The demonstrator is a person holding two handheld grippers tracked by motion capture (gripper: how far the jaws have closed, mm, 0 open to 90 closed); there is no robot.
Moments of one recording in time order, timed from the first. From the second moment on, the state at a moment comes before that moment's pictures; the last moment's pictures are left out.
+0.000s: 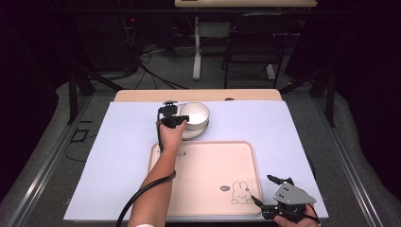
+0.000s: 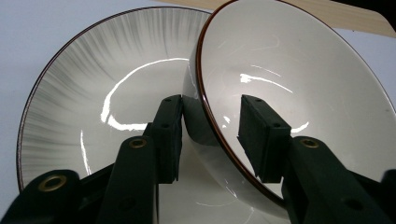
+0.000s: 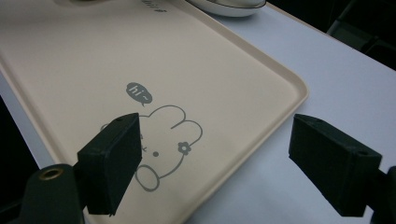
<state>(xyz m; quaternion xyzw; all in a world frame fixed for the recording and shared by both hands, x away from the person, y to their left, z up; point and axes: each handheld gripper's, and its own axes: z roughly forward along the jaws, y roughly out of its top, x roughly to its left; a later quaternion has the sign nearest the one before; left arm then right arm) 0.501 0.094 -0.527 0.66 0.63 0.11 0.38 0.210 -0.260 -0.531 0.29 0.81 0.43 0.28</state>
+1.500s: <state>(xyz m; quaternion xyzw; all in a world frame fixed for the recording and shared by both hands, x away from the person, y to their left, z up) 0.522 0.093 -0.527 0.67 0.65 0.09 0.34 0.210 -0.261 -0.531 0.29 0.81 0.43 0.28</state>
